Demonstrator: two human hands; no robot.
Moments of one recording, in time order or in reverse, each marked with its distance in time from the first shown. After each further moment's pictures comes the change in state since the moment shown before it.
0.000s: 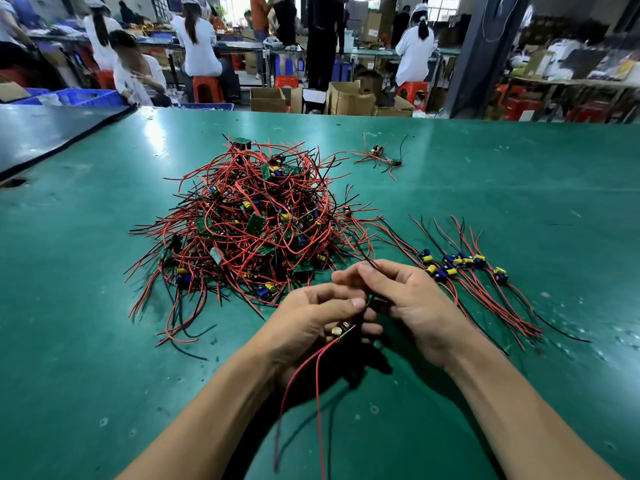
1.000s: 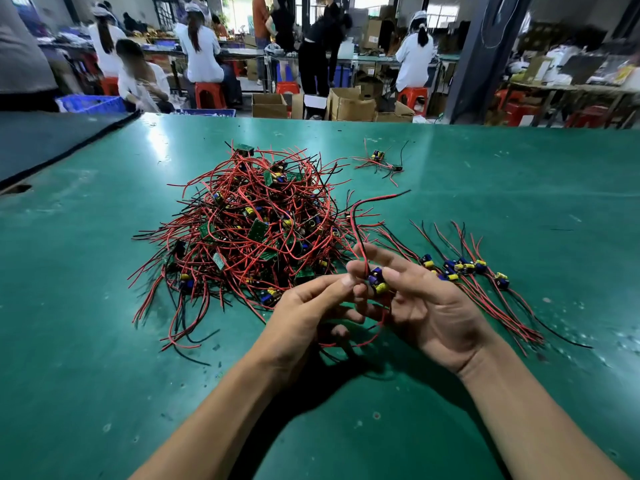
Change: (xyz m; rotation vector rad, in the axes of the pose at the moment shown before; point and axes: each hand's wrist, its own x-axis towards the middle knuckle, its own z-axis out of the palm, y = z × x) left_hand 0.002 0.001 -0.003 0.178 0.058 0.211; right_hand -0.005 -0.015 -0.012 0.270 -0.248 -0.036
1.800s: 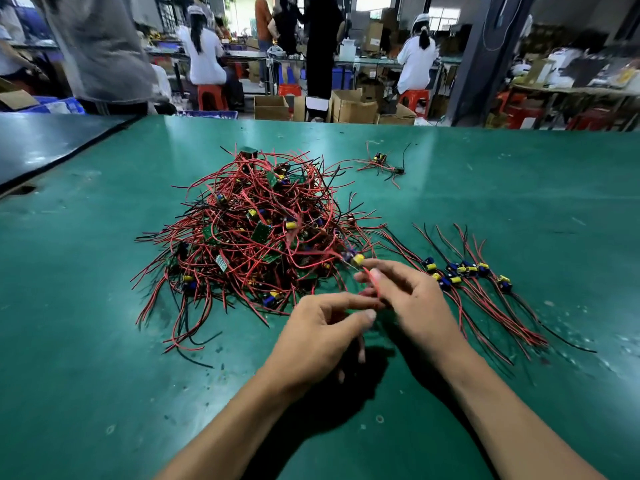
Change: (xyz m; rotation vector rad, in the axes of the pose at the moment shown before) left_hand -0.010 -0.003 0.008 0.435 0.011 0.114; right_hand 0.018 0.025 -0.006 -0.654 0.472 -0.244
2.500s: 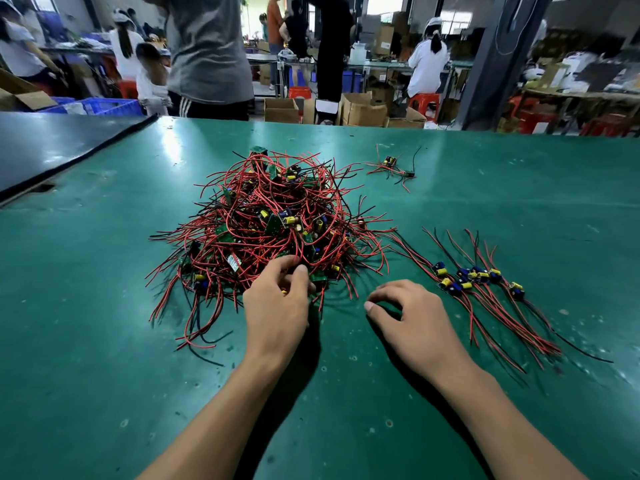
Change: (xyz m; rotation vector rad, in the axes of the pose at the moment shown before) left_hand 0.022 -0.010 -0.037 0.226 0.679 0.106; right_hand -0.002 0.020 -0.005 -0.867 -0.011 -0.215
